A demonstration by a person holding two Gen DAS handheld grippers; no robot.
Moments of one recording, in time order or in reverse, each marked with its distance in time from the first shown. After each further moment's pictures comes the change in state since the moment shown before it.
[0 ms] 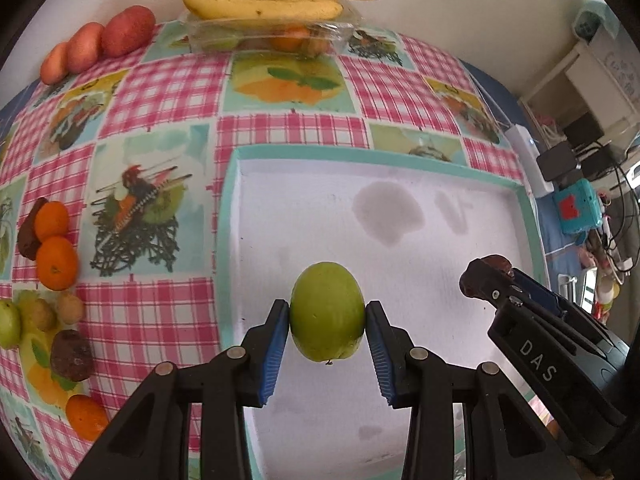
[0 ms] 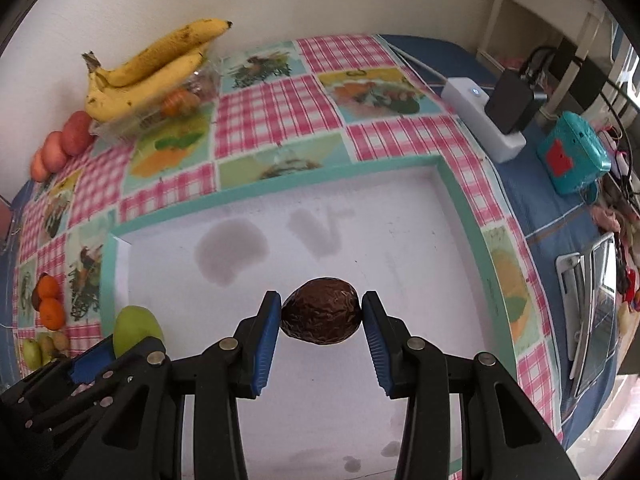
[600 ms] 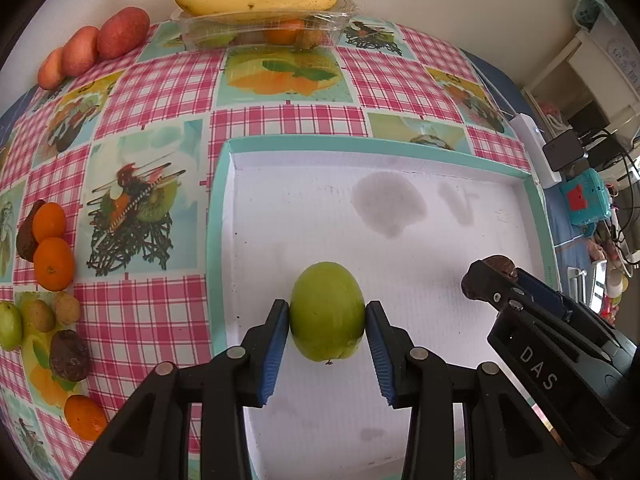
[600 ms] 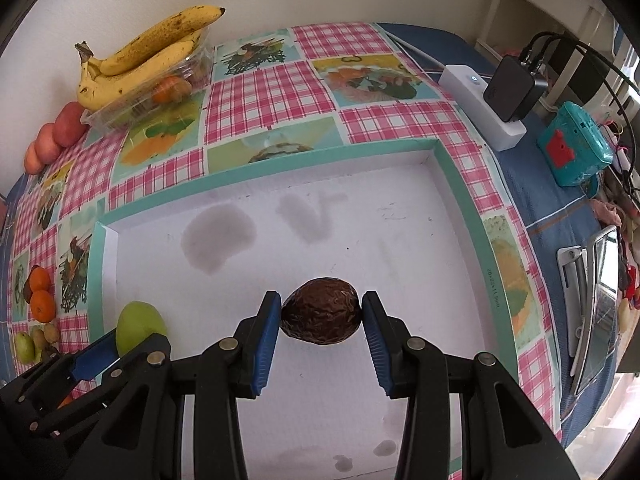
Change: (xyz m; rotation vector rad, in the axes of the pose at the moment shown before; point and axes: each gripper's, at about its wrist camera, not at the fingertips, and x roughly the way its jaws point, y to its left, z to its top) left arm 0.009 -0.007 0.000 0.017 0.011 0.028; right arm 0.009 -0.003 -0.006 -0.005 0.029 -0.008
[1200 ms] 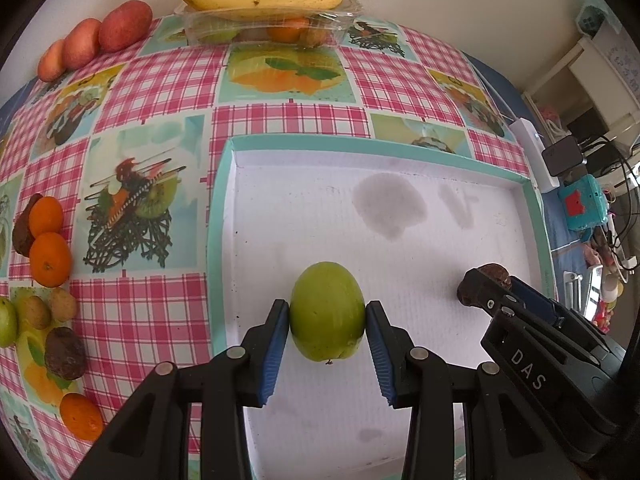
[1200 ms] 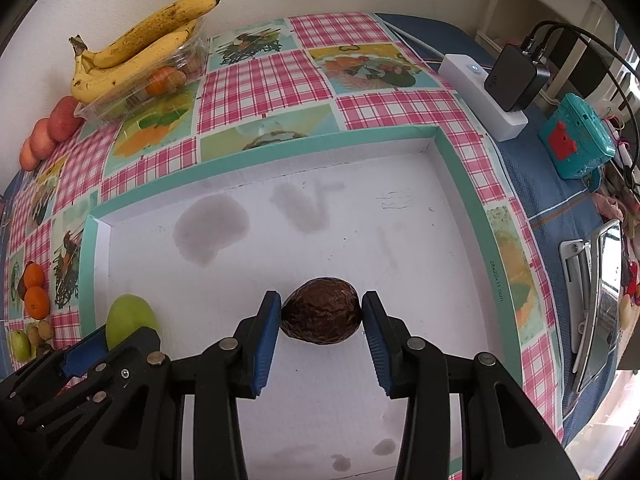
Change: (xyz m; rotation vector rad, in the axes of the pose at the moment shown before) left arm -0.001 0.003 -0.001 -0.019 0.006 -0.020; right arm 0.007 -0.002 -0.003 0.003 0.024 -0.008
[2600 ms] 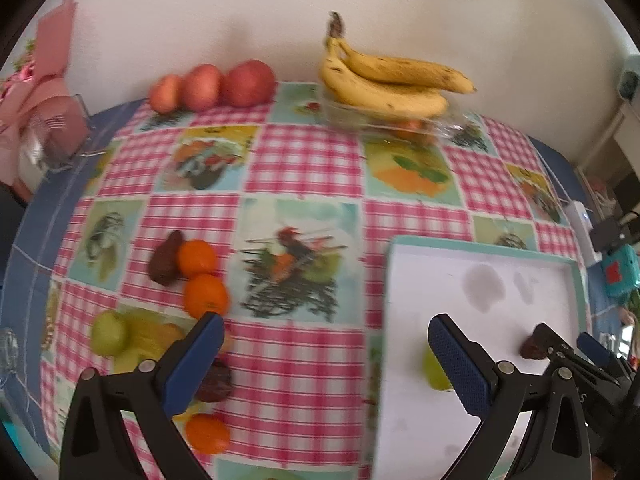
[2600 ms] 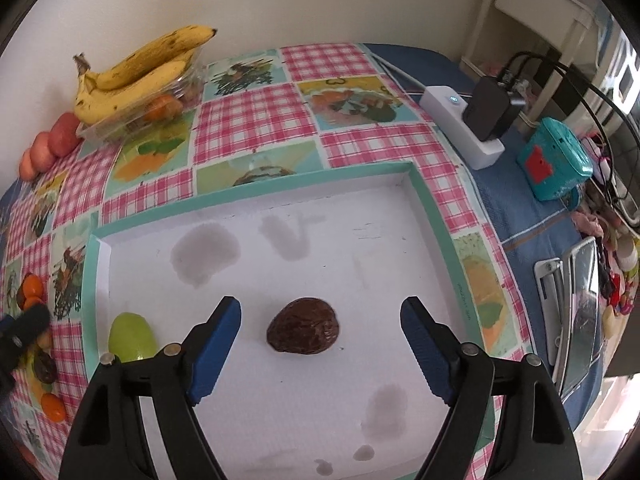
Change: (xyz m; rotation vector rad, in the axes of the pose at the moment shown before) left arm -0.078 0.075 0.005 -0.112 -0.240 0.229; right arm -0.021 -0.003 0.003 -0.011 -0.087 -0.043
